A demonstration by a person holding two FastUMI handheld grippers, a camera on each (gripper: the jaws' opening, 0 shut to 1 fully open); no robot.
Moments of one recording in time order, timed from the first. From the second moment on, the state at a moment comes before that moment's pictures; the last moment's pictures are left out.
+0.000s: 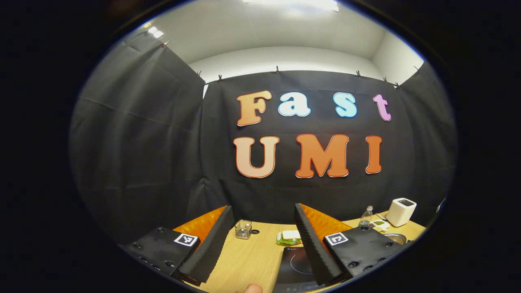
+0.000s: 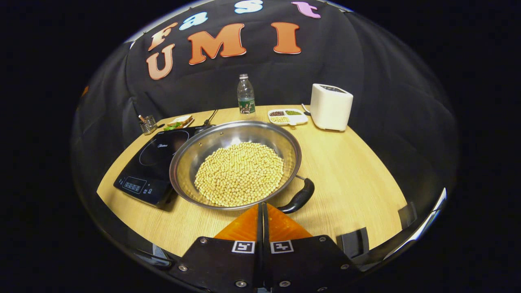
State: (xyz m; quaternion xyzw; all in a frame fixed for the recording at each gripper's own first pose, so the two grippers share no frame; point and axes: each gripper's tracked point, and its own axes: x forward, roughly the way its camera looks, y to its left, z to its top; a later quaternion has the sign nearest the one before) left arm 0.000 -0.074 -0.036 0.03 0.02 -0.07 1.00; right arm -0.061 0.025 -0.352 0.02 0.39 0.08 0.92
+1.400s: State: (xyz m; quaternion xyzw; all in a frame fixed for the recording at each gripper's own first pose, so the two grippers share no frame) left arm 0.018 -0.112 -0.061 0.04 0.05 -0.09 0.99; right arm 0.016 -0.018 -0.382 0.12 0.43 0.00 0.89
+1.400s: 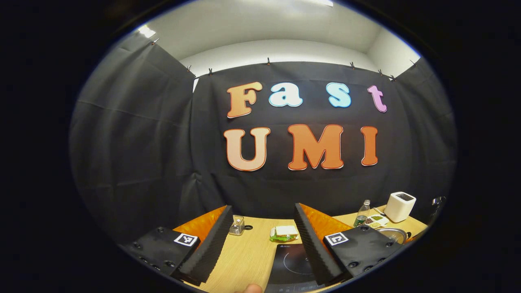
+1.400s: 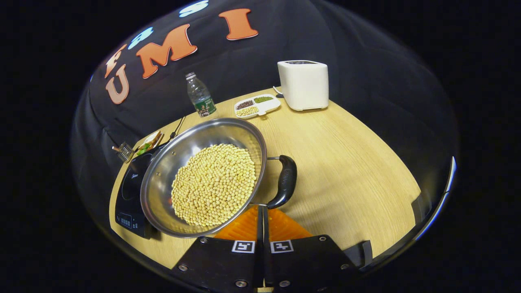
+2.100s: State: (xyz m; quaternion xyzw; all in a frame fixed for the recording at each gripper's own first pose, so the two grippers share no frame) left arm 0.023 -0.198 -0.157 0.02 0.14 -0.15 0.98; right arm 0.078 -0.049 -0.388 0.13 0.42 -0.04 0.90
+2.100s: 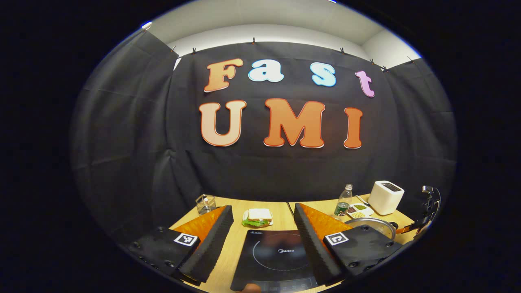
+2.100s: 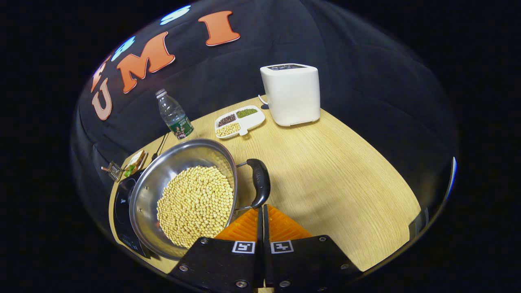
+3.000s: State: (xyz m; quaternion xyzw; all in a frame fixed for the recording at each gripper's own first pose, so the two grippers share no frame) left arm -0.011 -0.368 -0.347 0.00 0.31 -0.25 0.92; right arm 0.099 -0.055 -0.338 0.12 0.35 -0.03 0.93
